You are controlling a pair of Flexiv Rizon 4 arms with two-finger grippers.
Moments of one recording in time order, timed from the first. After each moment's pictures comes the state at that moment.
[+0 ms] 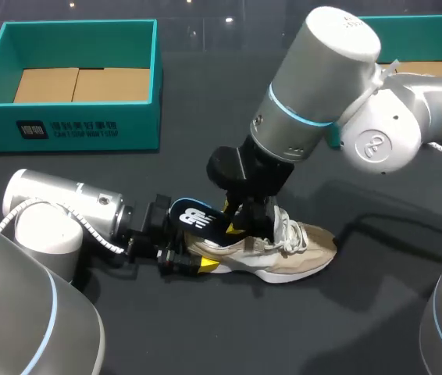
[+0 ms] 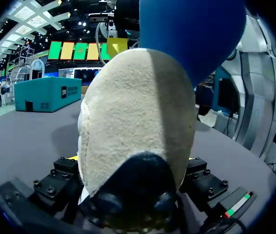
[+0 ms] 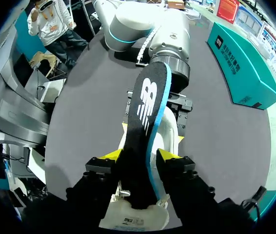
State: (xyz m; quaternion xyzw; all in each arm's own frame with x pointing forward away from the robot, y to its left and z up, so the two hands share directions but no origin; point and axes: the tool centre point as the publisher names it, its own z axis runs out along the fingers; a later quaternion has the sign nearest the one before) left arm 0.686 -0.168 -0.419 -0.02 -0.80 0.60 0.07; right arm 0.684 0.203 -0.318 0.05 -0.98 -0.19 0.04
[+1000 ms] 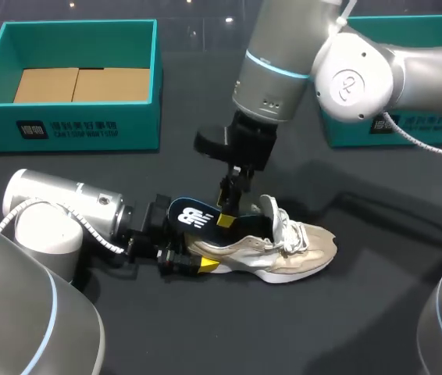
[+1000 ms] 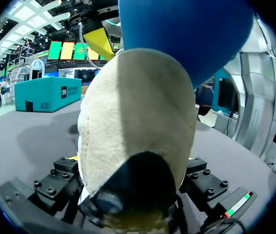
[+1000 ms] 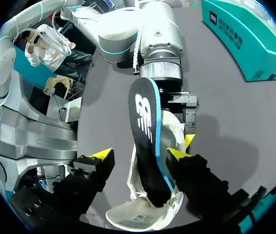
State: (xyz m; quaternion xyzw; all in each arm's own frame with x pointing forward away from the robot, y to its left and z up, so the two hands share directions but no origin) left arm 0.686 -0.168 -0.419 -0.02 -0.80 0.60 0.07; right arm 0.685 0.216 -0.298 -0.04 -0.97 -0.16 0.20
